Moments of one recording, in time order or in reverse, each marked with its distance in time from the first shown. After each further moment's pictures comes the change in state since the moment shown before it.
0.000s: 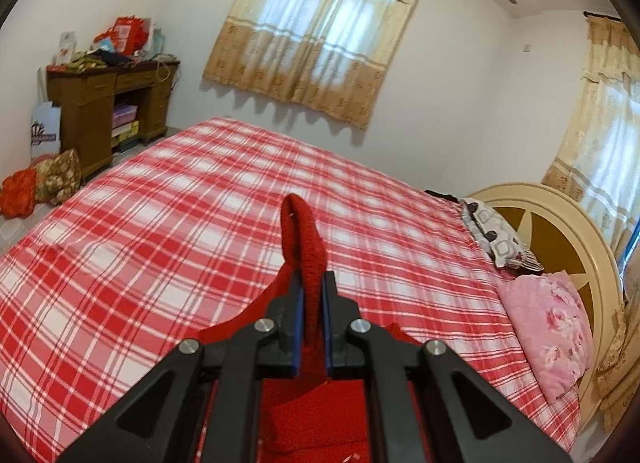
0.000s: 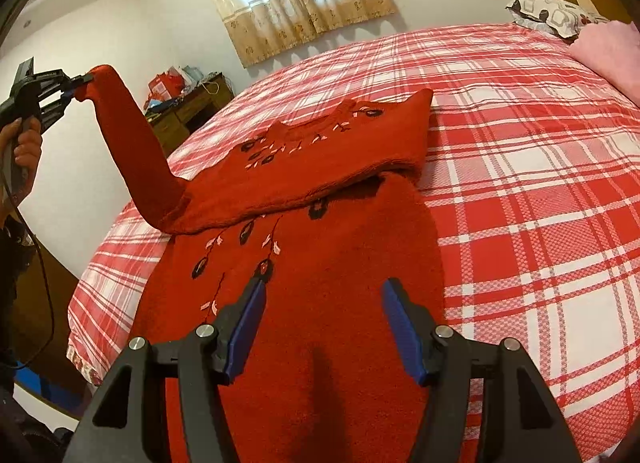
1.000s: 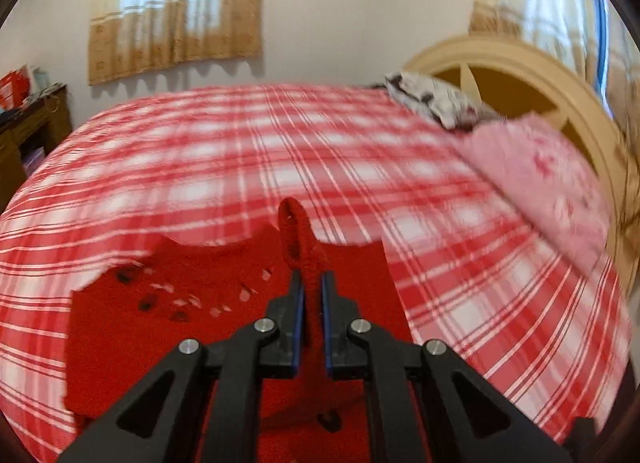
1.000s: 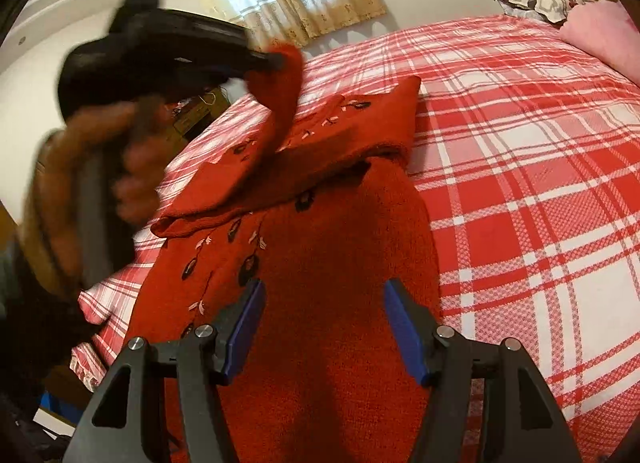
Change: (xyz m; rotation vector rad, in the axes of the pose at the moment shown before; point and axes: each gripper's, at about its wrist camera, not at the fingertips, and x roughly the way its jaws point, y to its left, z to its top) left arm 0.152 -0.206 -0.174 0.401 0.237 -0.107; right arm 0.010 -0.013 -0.016 0.041 -0.025 0.020
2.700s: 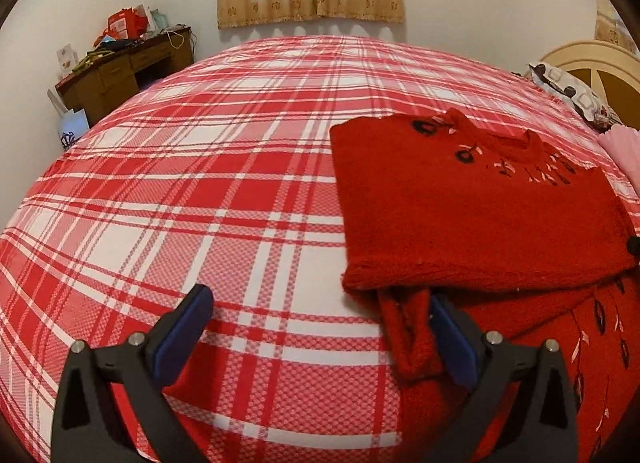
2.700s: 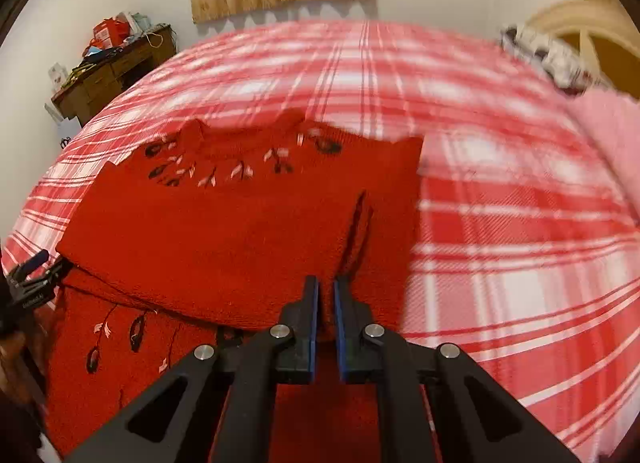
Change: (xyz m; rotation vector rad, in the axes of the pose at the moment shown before) left arm -0.039 0.221 -0.136 -0.223 0.064 0.384; right arm 0.081 0.025 0.113 -0.197 0.123 -0.360
